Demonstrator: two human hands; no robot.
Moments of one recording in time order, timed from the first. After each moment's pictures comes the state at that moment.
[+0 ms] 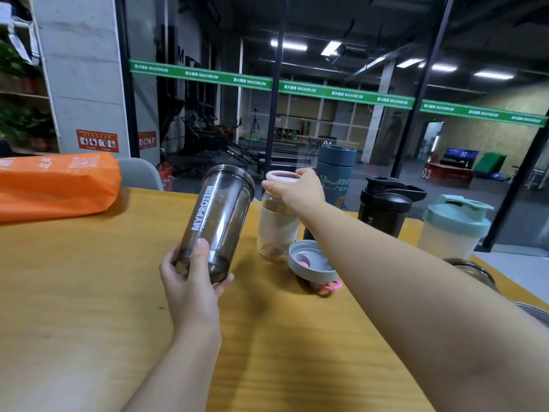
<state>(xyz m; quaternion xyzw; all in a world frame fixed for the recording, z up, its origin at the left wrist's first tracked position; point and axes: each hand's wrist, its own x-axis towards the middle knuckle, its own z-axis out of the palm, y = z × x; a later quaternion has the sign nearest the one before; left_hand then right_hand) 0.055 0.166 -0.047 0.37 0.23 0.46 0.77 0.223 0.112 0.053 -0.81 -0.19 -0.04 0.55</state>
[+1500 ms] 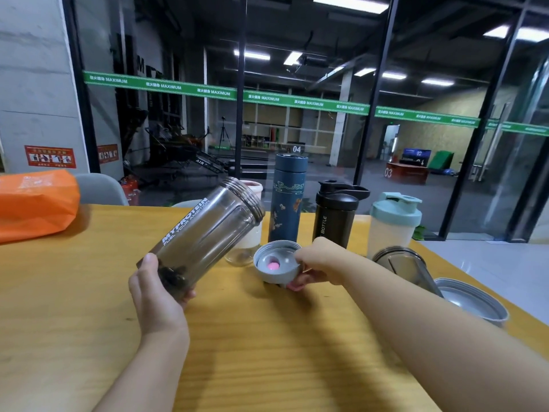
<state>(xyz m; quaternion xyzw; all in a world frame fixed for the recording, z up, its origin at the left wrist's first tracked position) 0.058 0.171 -0.053 0.39 0.18 0.46 0.78 0.180 -0.003 0.019 -0.86 -0.02 0.21 0.46</state>
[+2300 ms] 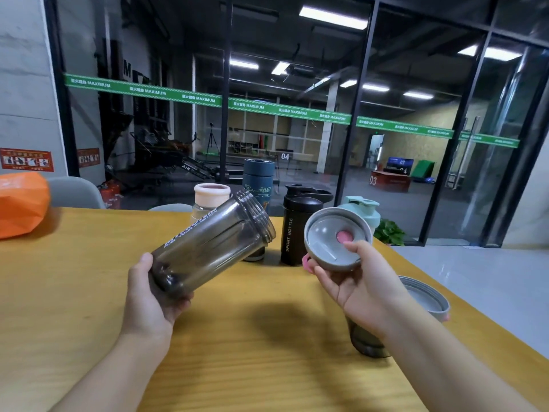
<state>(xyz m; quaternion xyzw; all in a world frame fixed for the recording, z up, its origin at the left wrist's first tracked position) 0.040 0.119 -0.035 0.43 0.14 0.33 0.83 0.109 -0.120 0.026 -0.42 -0.02 0.20 0.88</state>
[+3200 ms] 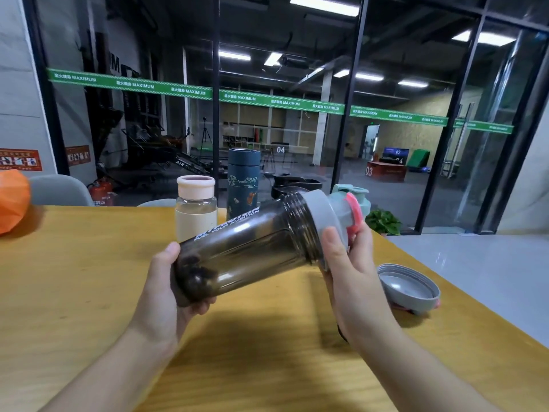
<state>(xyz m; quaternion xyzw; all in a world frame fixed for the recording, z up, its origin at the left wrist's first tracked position) 0.036 0.072 -0.020 0.53 0.06 0.26 0.81 0.094 -0.114 -0.001 -0.59 -0.29 -0.11 0.75</state>
